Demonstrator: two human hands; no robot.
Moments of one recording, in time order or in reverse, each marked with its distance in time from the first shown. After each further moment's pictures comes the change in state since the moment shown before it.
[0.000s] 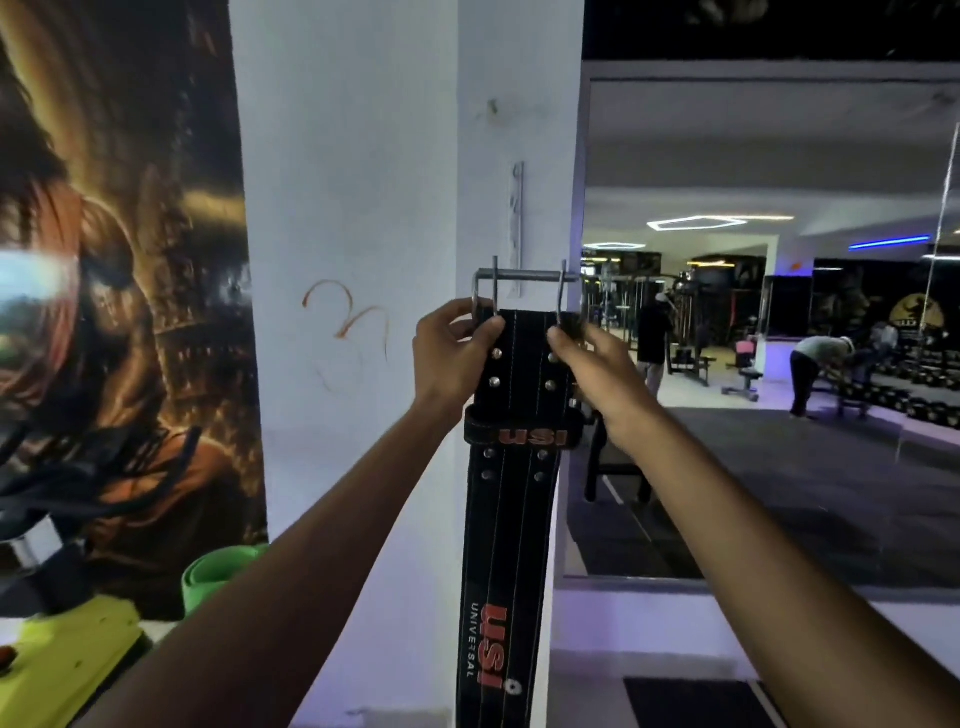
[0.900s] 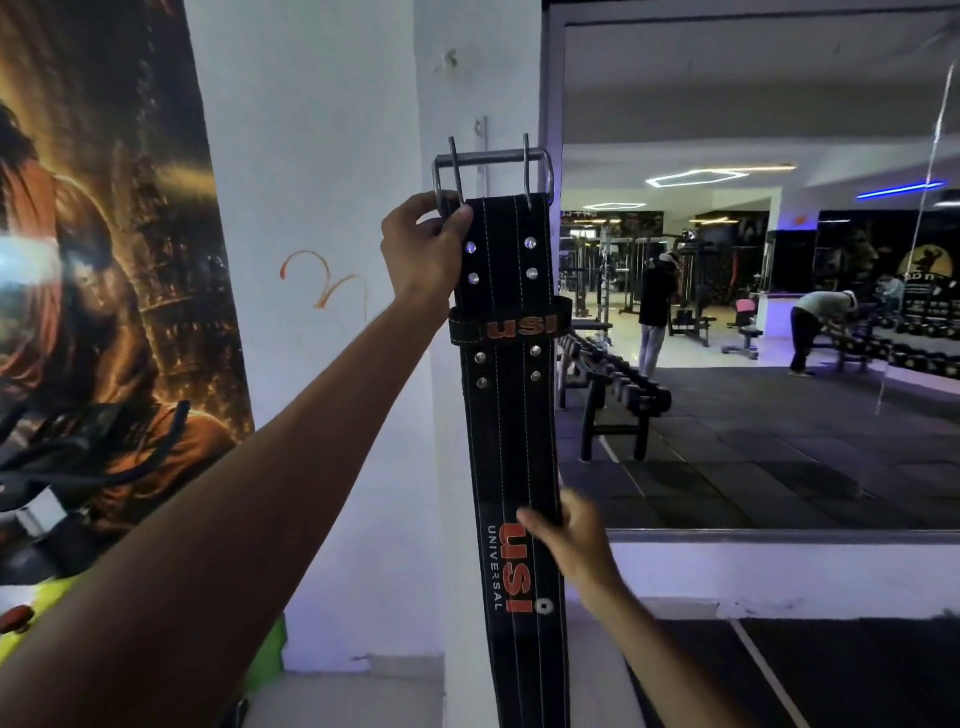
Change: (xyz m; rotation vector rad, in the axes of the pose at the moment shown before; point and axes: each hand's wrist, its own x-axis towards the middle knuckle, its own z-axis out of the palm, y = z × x) left_hand 0.012 0.051 0.059 -0.058 0.153 0.035; right_hand -0.143 0.176 -0.029 -0.029 -0.039 0.247
